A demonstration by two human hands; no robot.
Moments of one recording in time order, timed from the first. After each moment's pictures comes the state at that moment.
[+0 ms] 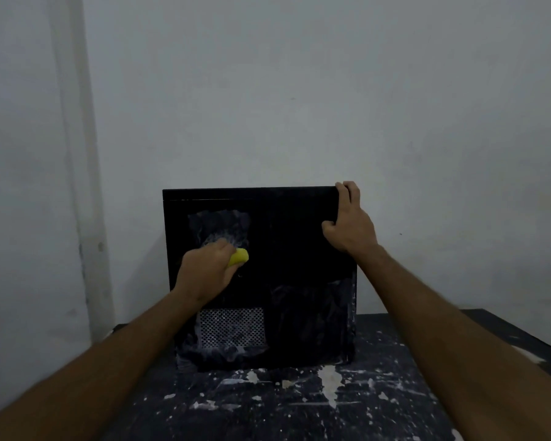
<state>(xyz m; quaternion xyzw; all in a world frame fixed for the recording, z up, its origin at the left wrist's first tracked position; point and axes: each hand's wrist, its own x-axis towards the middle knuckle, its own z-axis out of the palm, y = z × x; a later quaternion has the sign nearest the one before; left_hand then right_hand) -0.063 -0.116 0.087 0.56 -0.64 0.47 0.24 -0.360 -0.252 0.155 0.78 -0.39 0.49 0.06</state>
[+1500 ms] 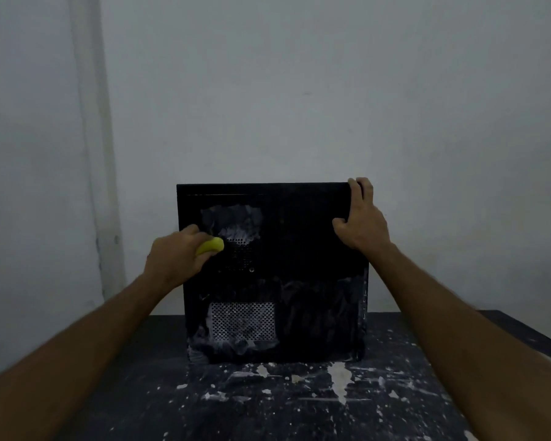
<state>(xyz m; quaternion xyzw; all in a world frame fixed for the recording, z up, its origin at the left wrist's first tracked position) 0.001 -0.078 0.109 0.61 -0.61 0.43 0.26 -0.360 -0.251 0.153 0.78 -0.39 0.49 0.06</state>
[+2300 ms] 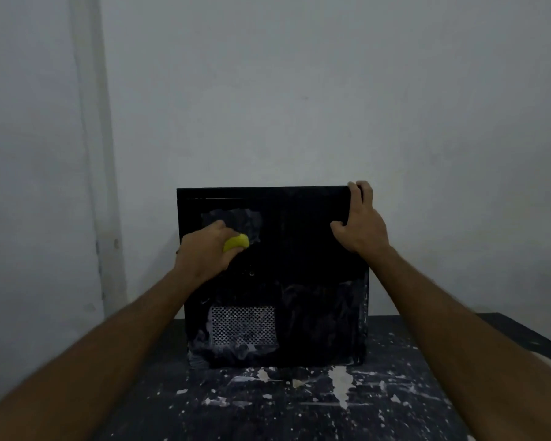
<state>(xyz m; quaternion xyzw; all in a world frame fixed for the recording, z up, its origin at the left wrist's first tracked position) -0.055 -0.096 0.124 0.61 -0.62 0.39 0.31 -0.358 -0.253 0.153 0.78 -0.39 0.49 0.07</state>
